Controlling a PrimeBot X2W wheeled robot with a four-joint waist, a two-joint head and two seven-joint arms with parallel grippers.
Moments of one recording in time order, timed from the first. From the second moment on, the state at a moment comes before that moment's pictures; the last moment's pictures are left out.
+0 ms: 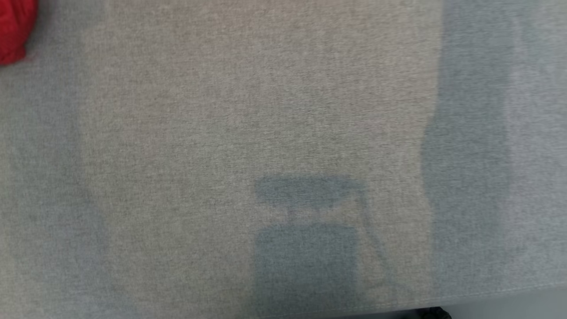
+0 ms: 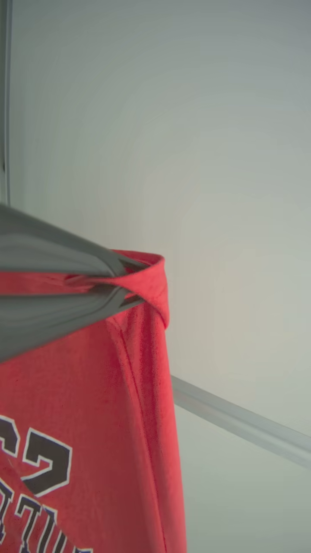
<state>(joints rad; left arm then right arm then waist) -1.44 0.40 -0.22 0.47 -0.80 0.00 0.14 -1.86 -0.05 -0.28 0.66 0.22 0.13 -0.10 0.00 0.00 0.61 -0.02</state>
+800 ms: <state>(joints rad) -1.05 0.57 -0.55 0.36 -1.20 -0.13 -0.18 -1.38 -0.15 0.11 0.57 0.67 0.13 -0.18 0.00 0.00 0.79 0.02</state>
